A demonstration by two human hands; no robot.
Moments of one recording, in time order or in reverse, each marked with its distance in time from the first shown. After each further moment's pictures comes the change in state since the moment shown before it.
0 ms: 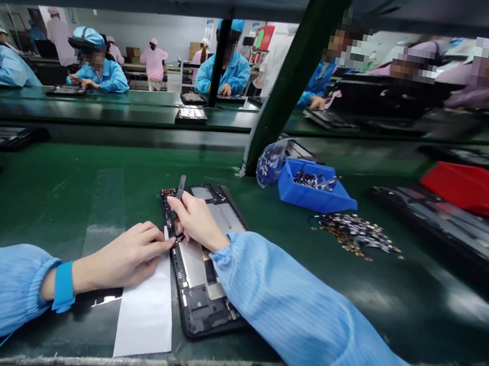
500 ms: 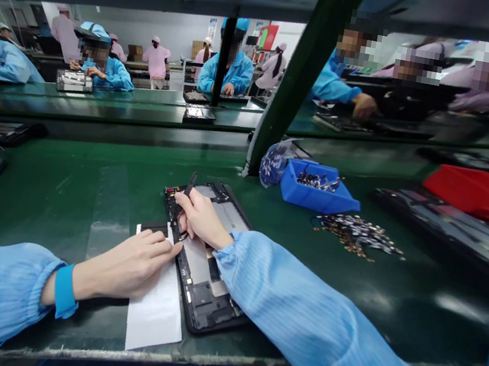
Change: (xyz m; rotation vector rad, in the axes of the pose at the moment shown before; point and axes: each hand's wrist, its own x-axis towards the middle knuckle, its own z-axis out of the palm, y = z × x) left_hand 0.005 0.012 -0.009 0.163 -0.171 0.097; right_hand 0.002 0.009 0.002 0.137 0.010 -0.040
